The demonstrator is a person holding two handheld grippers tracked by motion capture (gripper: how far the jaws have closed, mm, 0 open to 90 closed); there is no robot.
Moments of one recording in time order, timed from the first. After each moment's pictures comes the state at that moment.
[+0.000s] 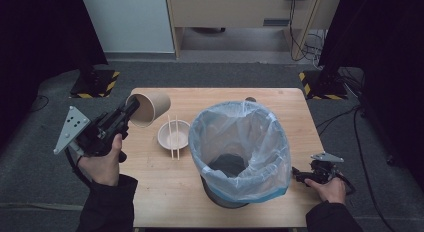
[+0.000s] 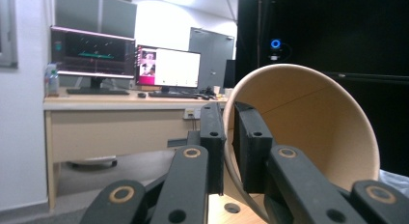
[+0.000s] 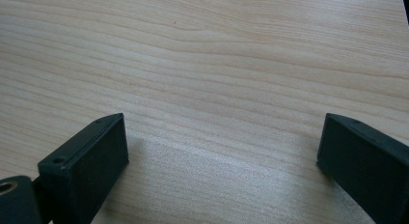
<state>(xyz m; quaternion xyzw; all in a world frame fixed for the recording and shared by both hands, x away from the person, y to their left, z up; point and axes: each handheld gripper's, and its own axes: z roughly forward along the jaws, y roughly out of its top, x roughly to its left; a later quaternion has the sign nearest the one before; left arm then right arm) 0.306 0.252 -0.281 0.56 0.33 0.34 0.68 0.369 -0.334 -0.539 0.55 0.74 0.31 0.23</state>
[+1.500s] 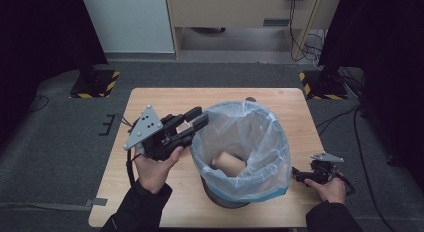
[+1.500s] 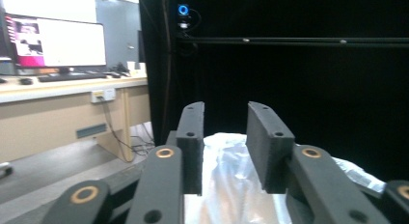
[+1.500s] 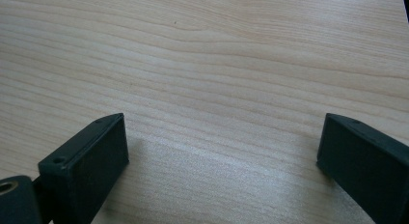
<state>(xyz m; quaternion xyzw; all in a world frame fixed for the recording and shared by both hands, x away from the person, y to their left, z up) 0.314 0.151 -0.284 0.65 0.24 0.23 0.68 0.369 -0.334 -0.539 0.55 0.74 0.31 0.23</state>
